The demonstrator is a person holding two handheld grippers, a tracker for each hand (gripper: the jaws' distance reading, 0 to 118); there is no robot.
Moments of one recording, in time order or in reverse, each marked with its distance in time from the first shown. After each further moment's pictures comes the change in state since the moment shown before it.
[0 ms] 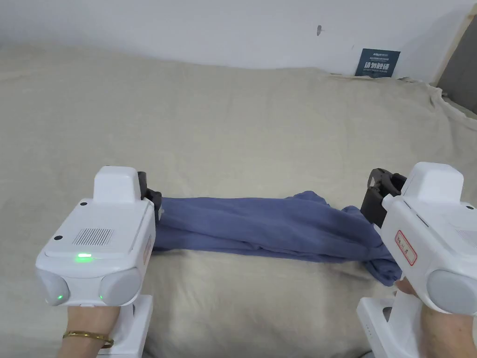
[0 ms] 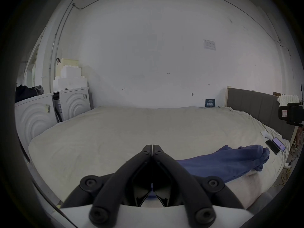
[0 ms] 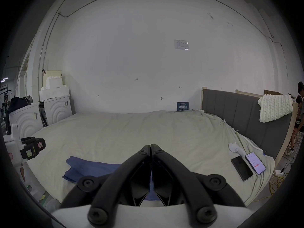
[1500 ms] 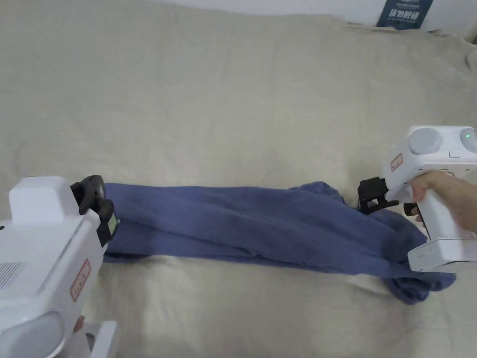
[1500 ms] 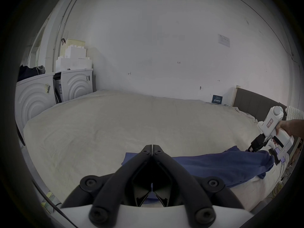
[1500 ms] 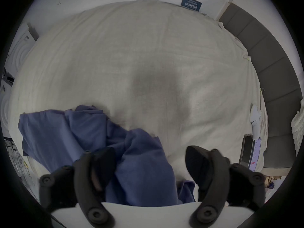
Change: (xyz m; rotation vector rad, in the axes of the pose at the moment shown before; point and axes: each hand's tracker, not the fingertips) left arm -0.017 -0.009 -0.065 -0.115 0.013 0.113; right arm 0.083 -0.031 -0.313 -1.098 -0.114 0.115
